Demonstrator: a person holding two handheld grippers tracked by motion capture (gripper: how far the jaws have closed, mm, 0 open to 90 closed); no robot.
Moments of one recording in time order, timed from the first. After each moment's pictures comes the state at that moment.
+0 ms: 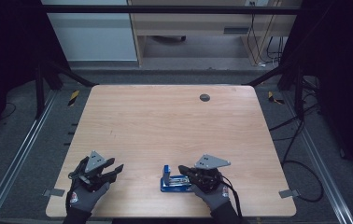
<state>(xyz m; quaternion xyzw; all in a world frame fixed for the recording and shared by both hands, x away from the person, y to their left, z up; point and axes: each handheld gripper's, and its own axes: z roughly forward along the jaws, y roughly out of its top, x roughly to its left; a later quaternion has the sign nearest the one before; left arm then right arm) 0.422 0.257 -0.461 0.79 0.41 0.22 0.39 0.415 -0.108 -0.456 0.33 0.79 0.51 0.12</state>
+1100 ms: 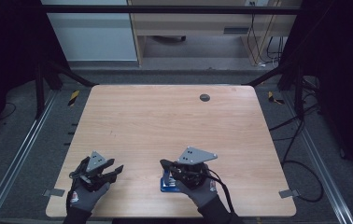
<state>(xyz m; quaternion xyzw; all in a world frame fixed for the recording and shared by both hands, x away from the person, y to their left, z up) 0.424 0.258 -0.466 0.79 0.42 0.22 0.38 0.406 -0.063 -0.398 0.27 0.79 0.54 0.12</state>
